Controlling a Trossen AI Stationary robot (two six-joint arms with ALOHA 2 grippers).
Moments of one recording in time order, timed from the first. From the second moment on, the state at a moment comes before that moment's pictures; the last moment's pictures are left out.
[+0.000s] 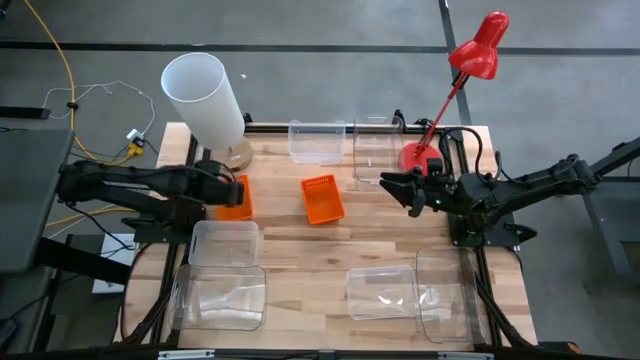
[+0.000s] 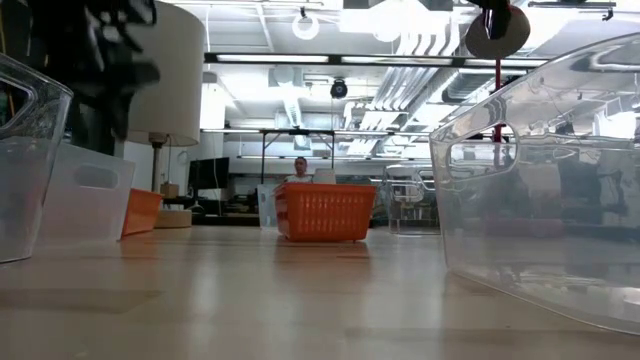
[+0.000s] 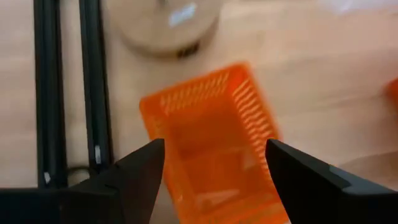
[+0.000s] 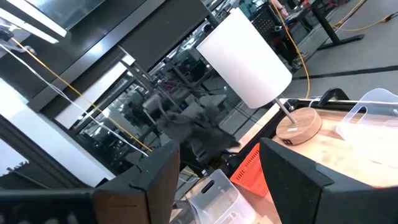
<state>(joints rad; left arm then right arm) 0.11 0.95 0.76 -1.28 -0.49 -1.43 0.24 0.83 0.63 0.31 0.55 0.67</state>
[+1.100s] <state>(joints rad) 0.44 1.30 0.63 -1.14 -0.41 -1.32 0.24 0.83 0.63 0.28 0.54 0.67</state>
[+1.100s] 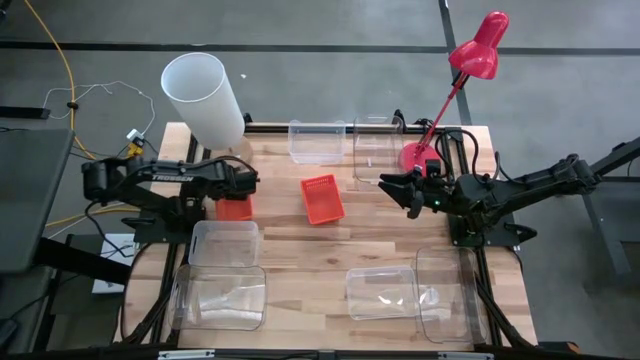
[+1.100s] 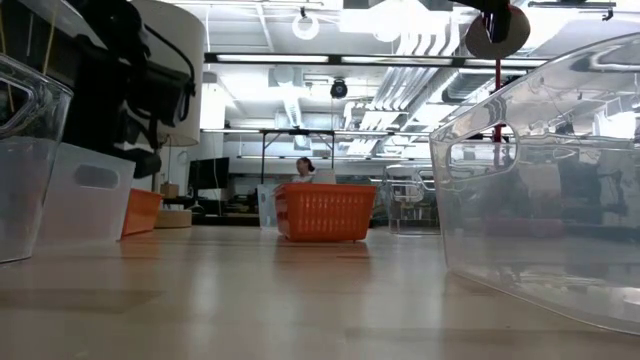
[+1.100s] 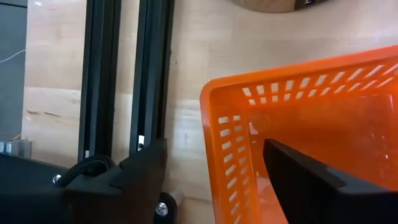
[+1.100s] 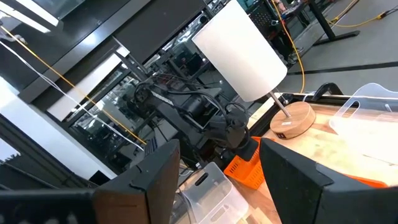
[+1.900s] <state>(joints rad) 0.43 1.26 0.66 -0.91 -0.46 -1.33 0.24 0.83 0.63 0.27 0.54 0.68</state>
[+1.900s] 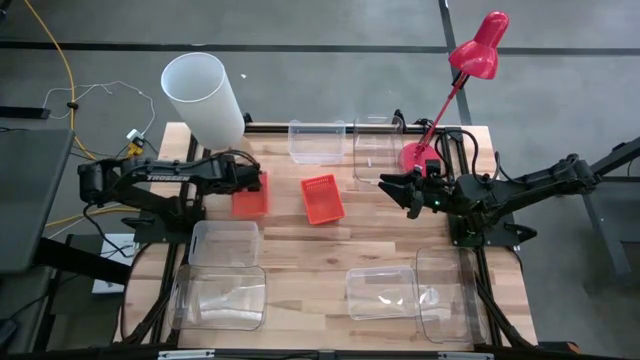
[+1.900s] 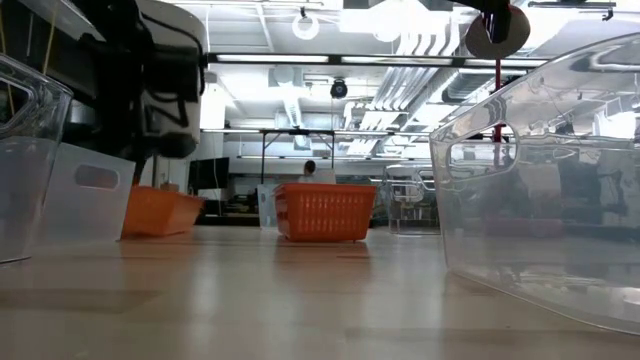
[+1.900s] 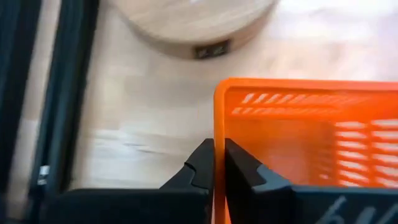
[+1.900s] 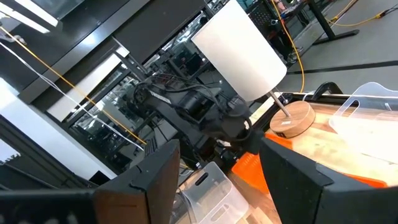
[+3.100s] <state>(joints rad) 0.10 1.53 1.05 -0.28 -0.65 -1.50 0.24 0.83 0.63 0.26 0.58 0.70</state>
